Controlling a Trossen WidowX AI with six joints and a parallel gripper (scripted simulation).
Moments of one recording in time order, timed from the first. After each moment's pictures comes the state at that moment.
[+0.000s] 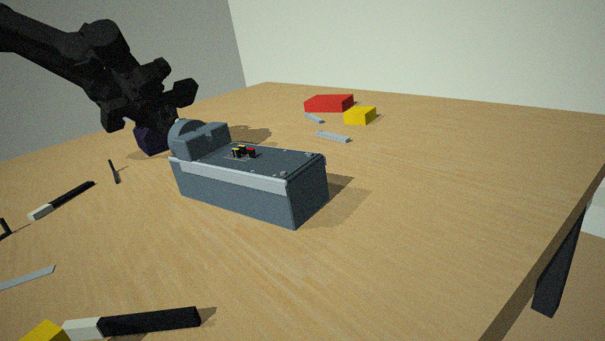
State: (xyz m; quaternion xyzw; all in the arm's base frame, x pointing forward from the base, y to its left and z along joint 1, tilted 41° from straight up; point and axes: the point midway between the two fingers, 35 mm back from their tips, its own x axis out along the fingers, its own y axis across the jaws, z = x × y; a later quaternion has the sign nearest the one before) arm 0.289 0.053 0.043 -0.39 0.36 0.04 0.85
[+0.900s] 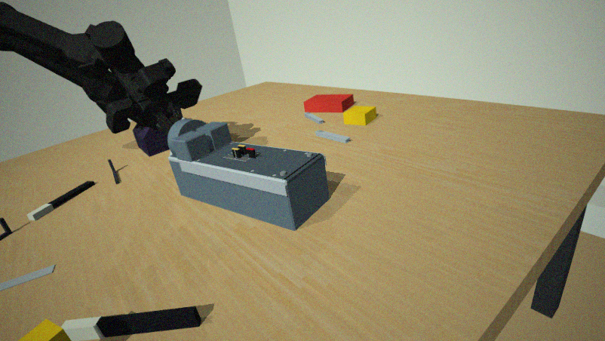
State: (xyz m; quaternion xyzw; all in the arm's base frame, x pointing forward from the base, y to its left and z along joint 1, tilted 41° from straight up) arm 0.286 0.057 0.034 -0.39 0.36 0.05 0.85
